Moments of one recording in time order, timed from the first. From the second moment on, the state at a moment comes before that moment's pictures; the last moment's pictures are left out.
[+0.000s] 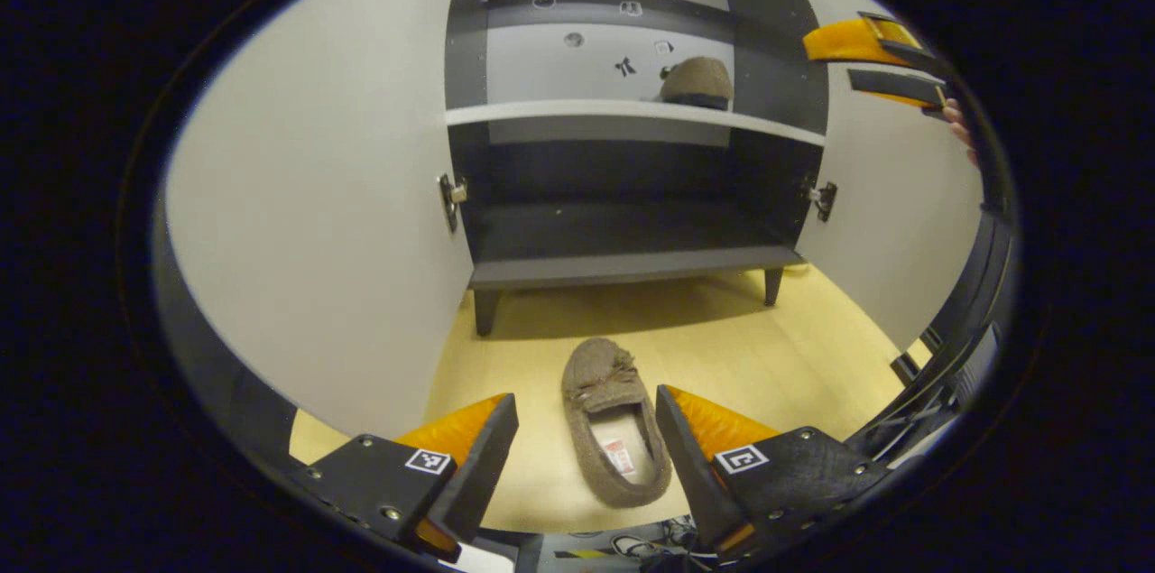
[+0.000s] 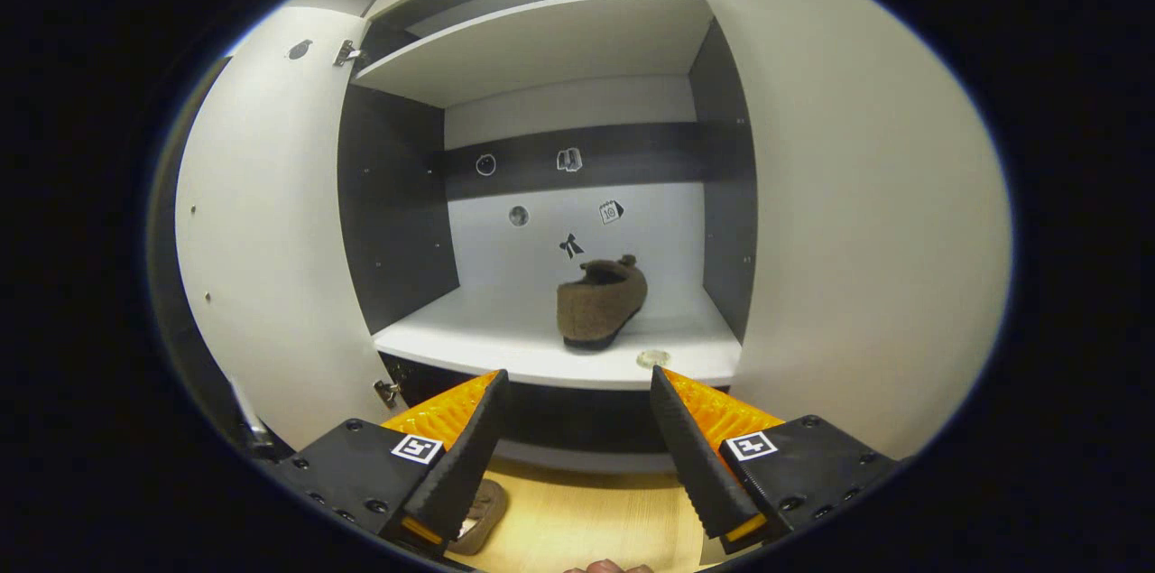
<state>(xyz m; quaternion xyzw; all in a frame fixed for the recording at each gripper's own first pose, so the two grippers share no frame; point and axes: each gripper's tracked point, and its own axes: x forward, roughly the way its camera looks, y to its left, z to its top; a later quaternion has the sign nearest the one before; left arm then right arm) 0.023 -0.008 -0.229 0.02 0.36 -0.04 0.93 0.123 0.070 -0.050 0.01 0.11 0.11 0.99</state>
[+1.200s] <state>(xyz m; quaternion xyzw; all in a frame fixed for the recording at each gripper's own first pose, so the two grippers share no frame) 0.020 -0.011 -0.246 0.07 0.47 -0.07 0.88 -0.004 0.021 -0.073 -0.06 0.11 0.04 0.99</state>
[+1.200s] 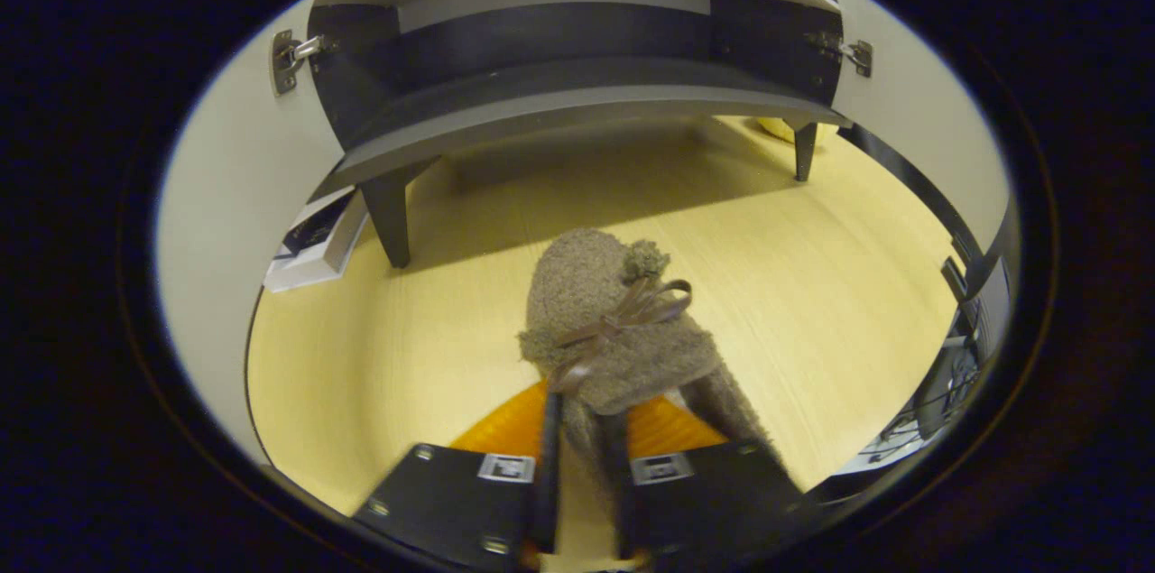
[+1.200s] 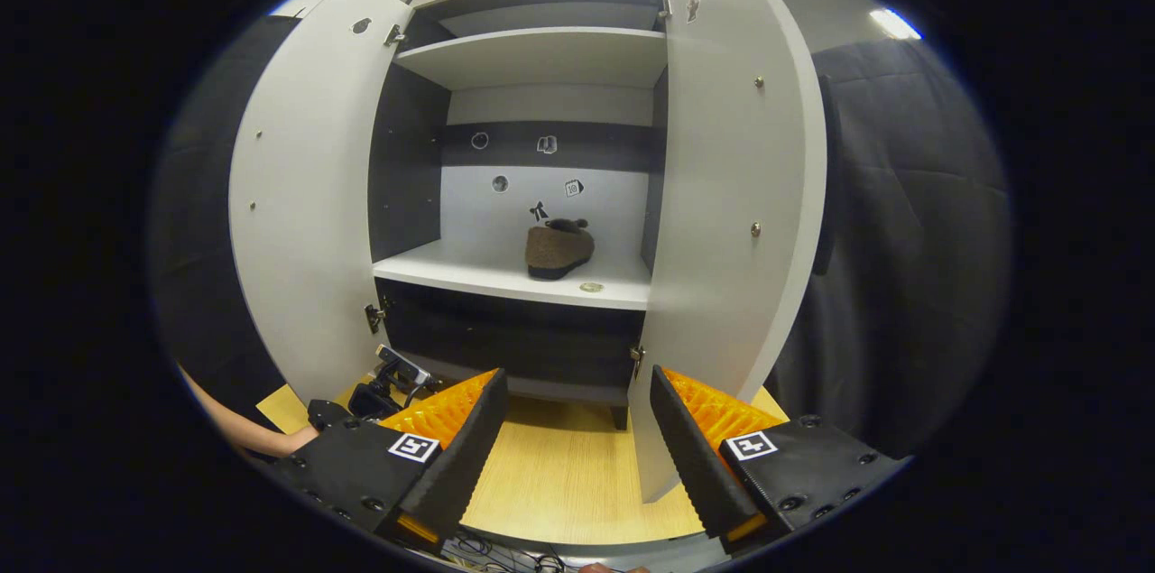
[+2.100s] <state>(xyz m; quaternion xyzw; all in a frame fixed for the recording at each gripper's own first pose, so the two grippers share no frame) 0.031 -0.012 -0.234 0.05 0.47 -0.11 0.88 -0.061 -0.046 -0.050 -0.05 0.09 -0.03 0.99</state>
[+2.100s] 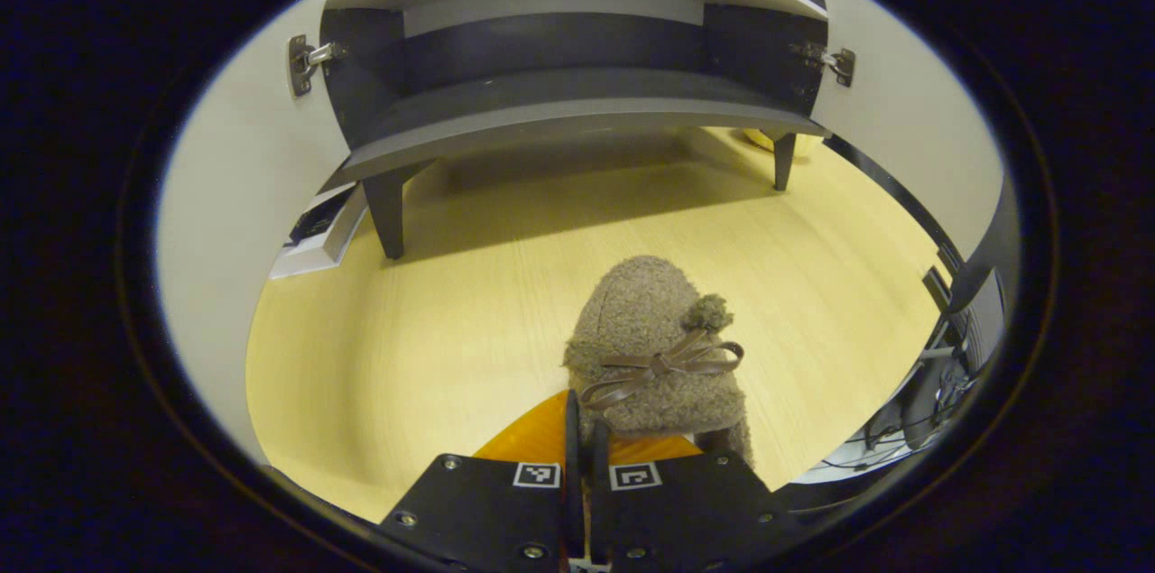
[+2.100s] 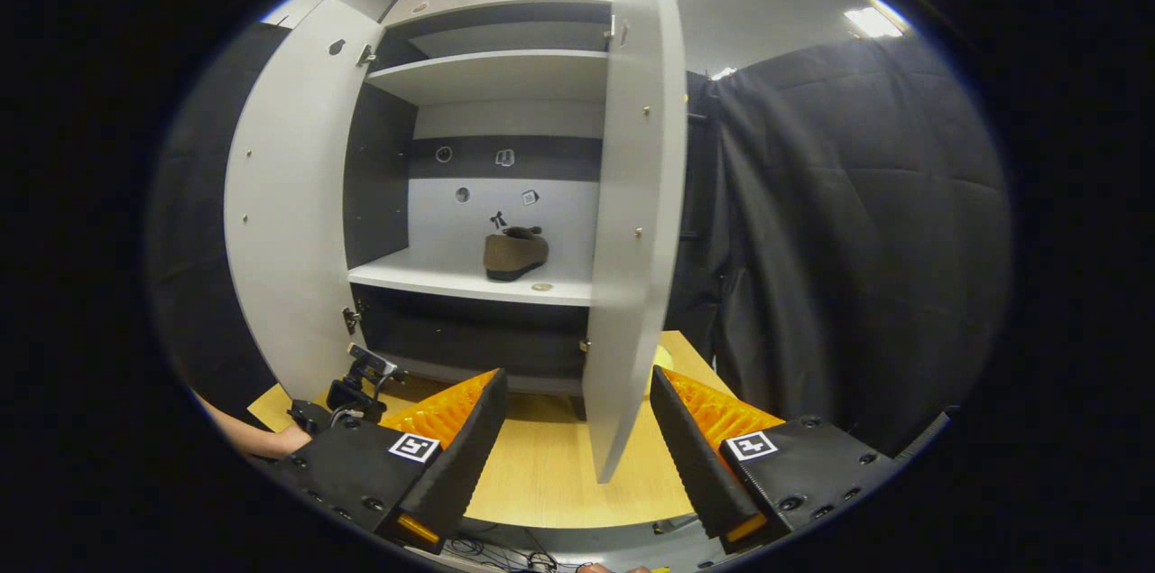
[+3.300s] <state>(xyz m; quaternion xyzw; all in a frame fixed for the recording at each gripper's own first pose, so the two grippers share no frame) 0.142 -0.007 0.069 -0.04 0.29 -0.04 0.95 -0.036 -0.253 0.021 -0.01 0.00 -0.21 0.98</state>
